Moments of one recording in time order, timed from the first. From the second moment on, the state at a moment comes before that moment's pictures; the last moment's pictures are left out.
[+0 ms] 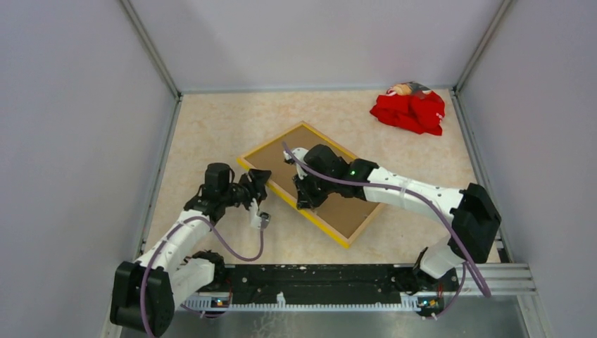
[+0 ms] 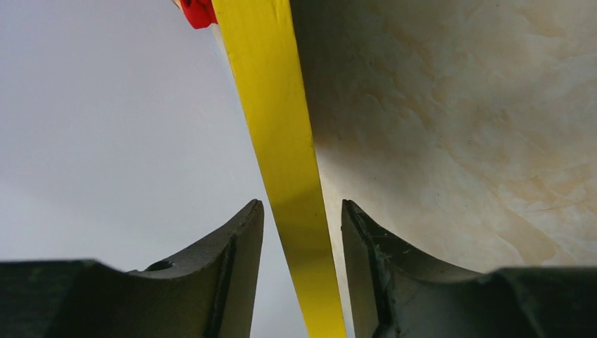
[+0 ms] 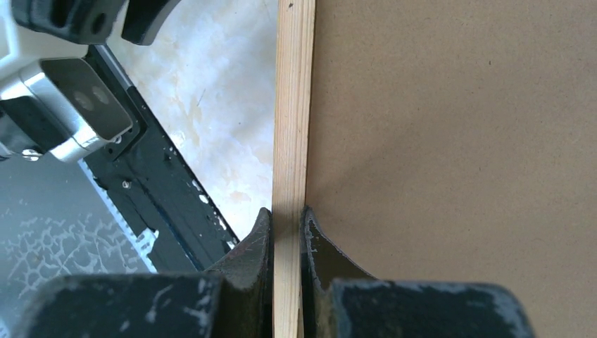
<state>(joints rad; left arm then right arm) -0.22 0.98 0.47 -0.16 0.72 2.05 0.99 1.54 1.22 -0.51 -0.20 0.24</state>
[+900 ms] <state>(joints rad) -0.27 0.97 0.74 -0.38 0.66 1.70 1.19 1.17 1.18 -0.57 0.17 -0.17</state>
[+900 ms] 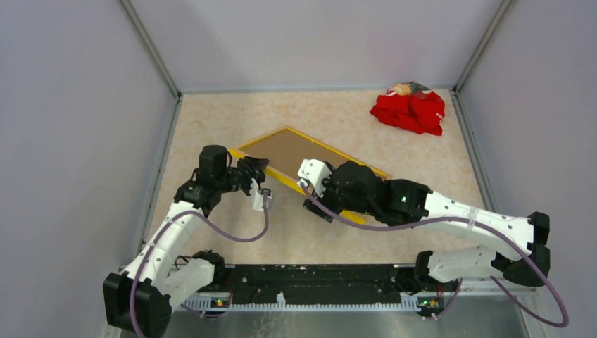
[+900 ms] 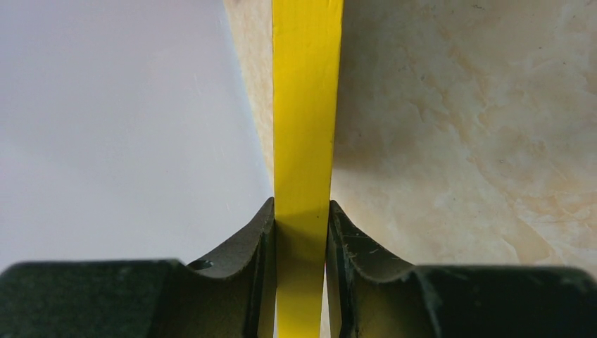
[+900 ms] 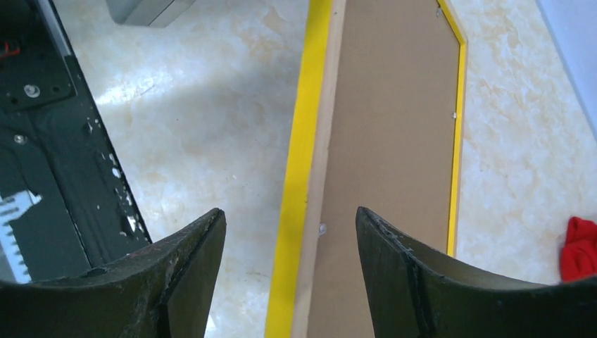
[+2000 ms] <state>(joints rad) -0.27 0.94 0.79 -0.45 0.67 1.63 1.35 1.33 1.08 -0.43 0.70 -0.50</state>
